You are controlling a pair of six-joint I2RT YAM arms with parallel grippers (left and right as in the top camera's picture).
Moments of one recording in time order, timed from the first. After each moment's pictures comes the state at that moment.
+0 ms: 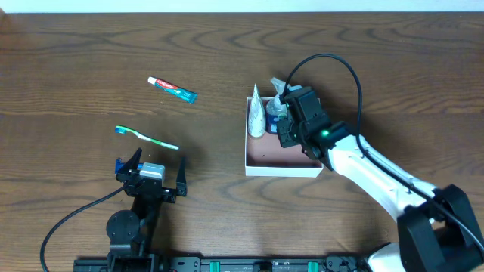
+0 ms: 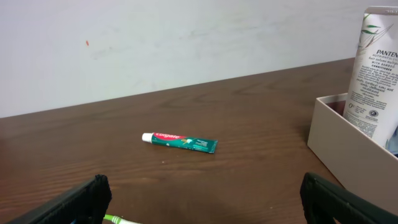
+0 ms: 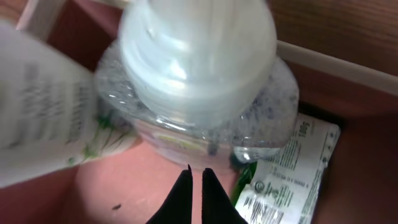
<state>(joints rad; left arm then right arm) -0.02 0.01 0.02 -0.10 0.15 0.11 0.52 1.60 0.97 -0.33 0.05 0.24</state>
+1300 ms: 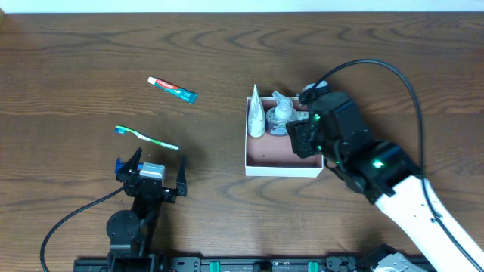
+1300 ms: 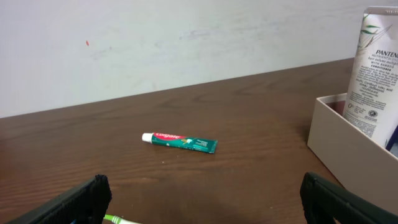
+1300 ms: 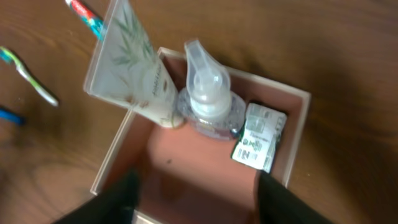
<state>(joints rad) -0.02 0.01 0.02 -0.10 0.15 0.11 0.57 1.21 1.13 -0.75 0.07 0.27</state>
